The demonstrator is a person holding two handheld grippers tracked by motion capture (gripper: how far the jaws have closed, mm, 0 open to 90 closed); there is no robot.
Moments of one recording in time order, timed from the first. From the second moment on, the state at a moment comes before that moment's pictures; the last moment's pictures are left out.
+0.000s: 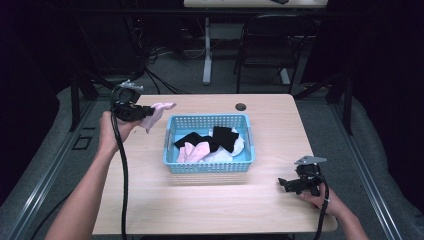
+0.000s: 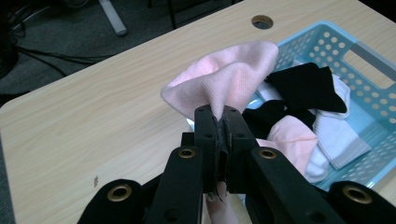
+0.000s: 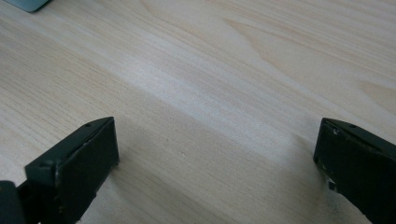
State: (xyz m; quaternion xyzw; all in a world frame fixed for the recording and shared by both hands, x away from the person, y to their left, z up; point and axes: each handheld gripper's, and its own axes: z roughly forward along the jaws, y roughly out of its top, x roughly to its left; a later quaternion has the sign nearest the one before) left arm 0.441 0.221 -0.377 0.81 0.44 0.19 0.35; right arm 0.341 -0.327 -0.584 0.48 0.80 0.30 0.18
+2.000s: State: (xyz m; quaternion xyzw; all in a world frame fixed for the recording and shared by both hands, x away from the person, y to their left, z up) left arm 0.435 0.231 -0.457 0.78 0.51 0.15 0.32; right arm 0.341 -0.327 -0.584 0.48 0.80 0.31 0.18
